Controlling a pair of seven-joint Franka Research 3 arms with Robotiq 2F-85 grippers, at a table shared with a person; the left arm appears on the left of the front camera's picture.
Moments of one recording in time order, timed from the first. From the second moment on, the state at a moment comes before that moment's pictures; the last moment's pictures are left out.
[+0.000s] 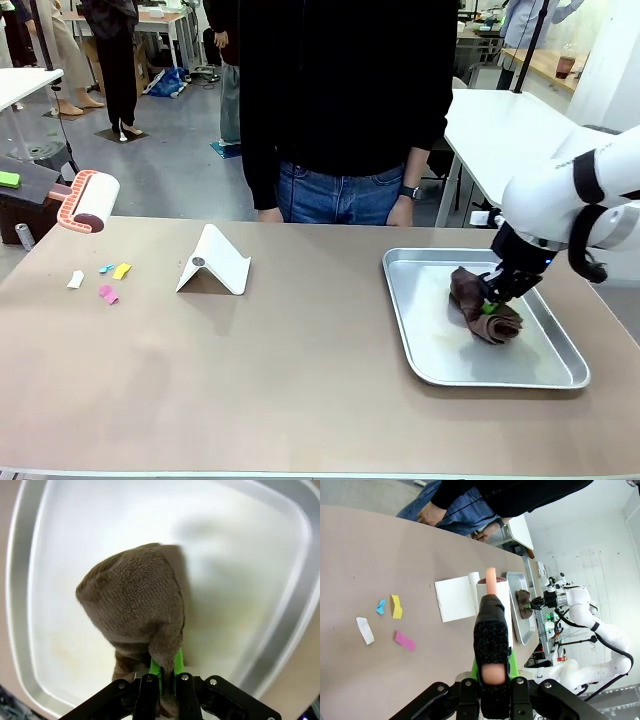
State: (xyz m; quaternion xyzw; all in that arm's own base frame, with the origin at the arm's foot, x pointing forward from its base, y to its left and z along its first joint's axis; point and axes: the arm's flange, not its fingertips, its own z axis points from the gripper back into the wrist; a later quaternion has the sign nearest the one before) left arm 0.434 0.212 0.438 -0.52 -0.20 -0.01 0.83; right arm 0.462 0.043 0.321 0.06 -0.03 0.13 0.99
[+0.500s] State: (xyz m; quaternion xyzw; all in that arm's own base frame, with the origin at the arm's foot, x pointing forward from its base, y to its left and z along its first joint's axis) left arm 0.434 0.212 0.438 -0.52 -0.20 -0.01 0.83; right arm 0.461 0.003 0.334 0.05 -0.05 0.08 1.00
